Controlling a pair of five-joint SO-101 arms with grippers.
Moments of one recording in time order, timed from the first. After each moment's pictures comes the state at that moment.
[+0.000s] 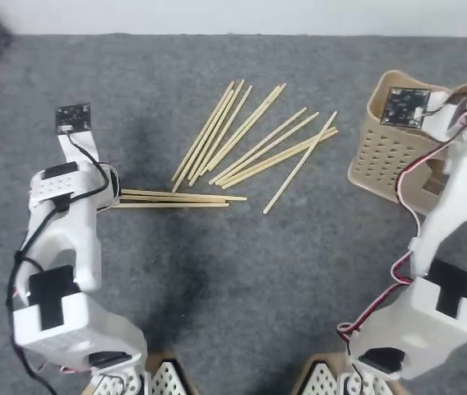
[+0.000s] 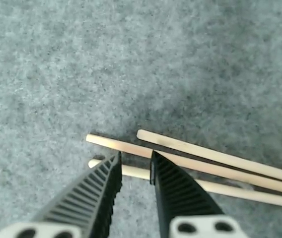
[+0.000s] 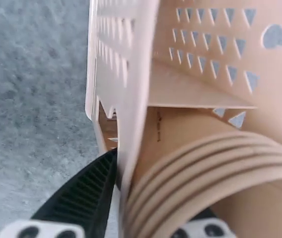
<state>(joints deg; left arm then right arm) -22.2 6.3 31.2 48.2 -0.2 21.5 11.0 -28.2 90.9 93.9</state>
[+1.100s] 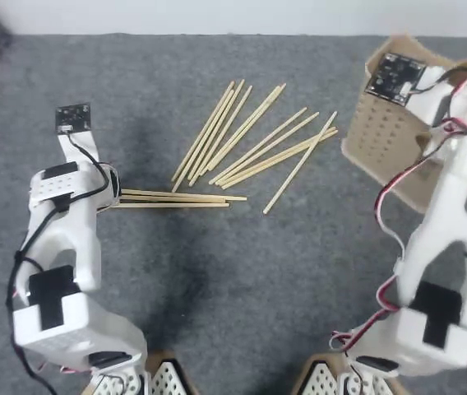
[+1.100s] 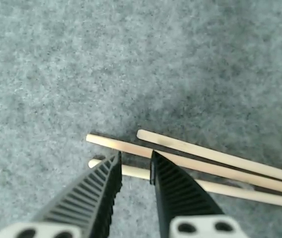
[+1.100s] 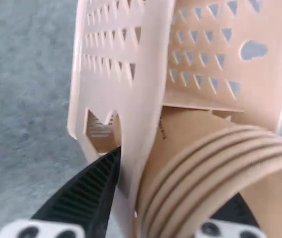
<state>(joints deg) -22.2 6.3 31.2 48.2 -0.2 16.0 2.6 -25.8 93.9 78.5</state>
